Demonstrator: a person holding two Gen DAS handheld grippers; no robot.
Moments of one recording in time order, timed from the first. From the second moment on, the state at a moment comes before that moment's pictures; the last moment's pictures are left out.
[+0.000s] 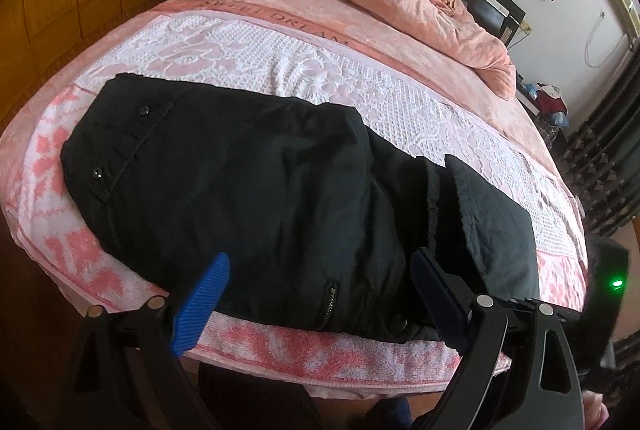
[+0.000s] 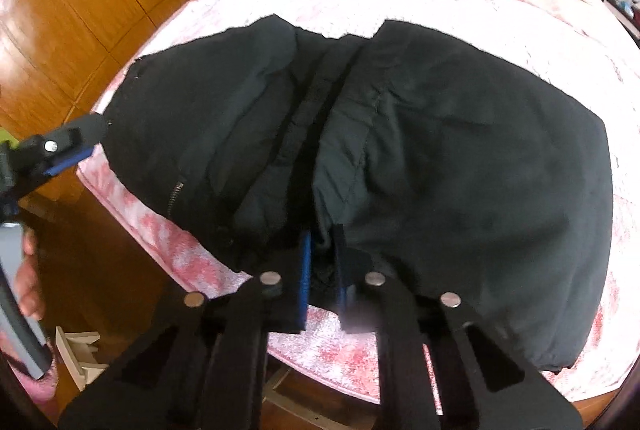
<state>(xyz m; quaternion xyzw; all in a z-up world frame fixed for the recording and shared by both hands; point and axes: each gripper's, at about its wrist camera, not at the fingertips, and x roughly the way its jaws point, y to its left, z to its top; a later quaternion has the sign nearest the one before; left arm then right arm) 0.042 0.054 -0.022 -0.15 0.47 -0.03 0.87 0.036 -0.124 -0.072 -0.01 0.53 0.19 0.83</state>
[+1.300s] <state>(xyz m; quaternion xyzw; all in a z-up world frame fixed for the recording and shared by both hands) 0.042 0.018 0.000 -0.11 0.45 -0.06 0.88 0.015 -0.297 -0.035 0.14 0.53 0.16 0.82</state>
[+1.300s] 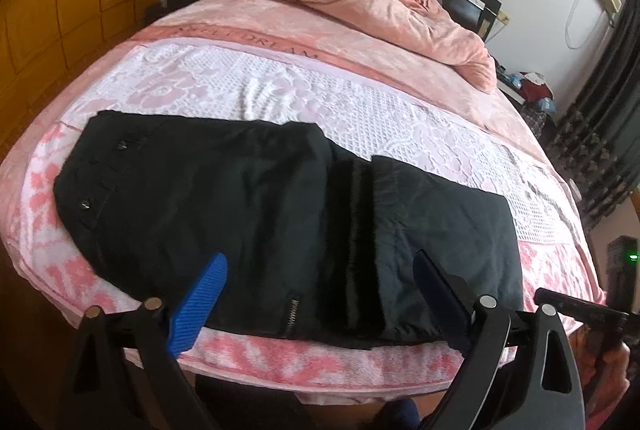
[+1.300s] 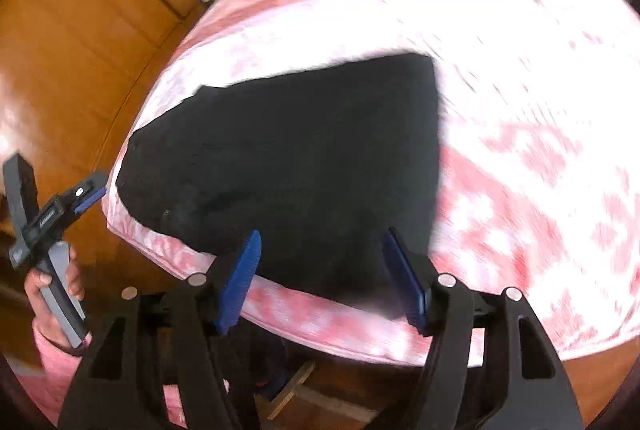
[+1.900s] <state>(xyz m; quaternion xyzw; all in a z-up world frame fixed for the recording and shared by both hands) 0.048 0.007 -0.016 -0.11 0.49 -0.05 0.86 0.034 -0.332 -0.115 0.28 0.56 0.22 0.75</state>
